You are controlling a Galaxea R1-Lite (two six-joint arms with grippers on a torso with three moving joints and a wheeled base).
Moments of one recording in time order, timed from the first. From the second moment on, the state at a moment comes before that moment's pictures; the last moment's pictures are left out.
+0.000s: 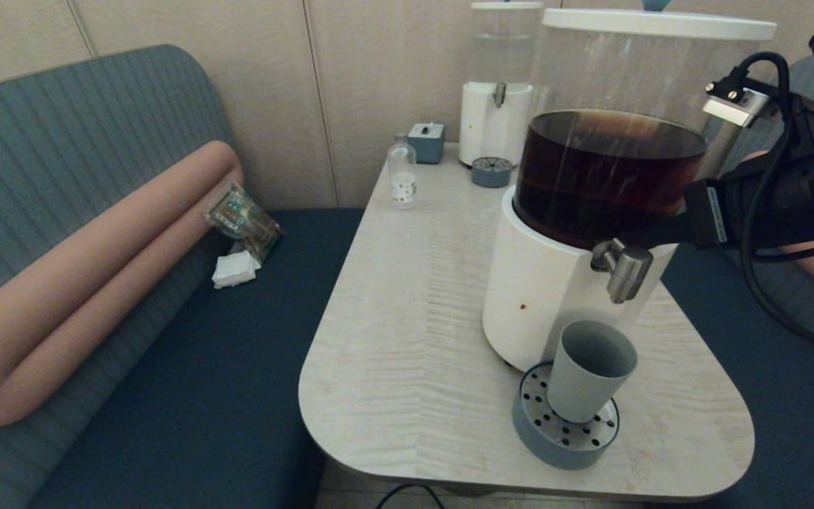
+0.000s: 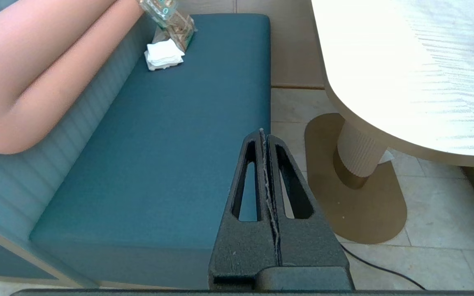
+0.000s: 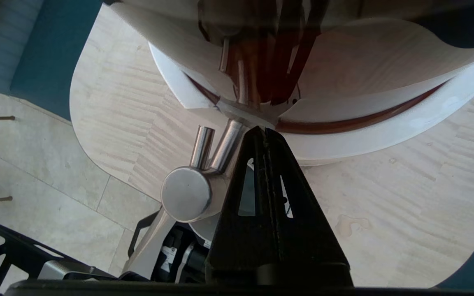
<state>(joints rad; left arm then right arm) 0.00 0.00 0.00 -0.01 0.02 -0.01 0.30 1.58 -1.58 0.62 0.14 0.15</state>
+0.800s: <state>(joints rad) 0.00 0.00 0.00 -0.01 0.02 -0.01 0.35 1.61 -1.60 0.62 0.16 0.15</state>
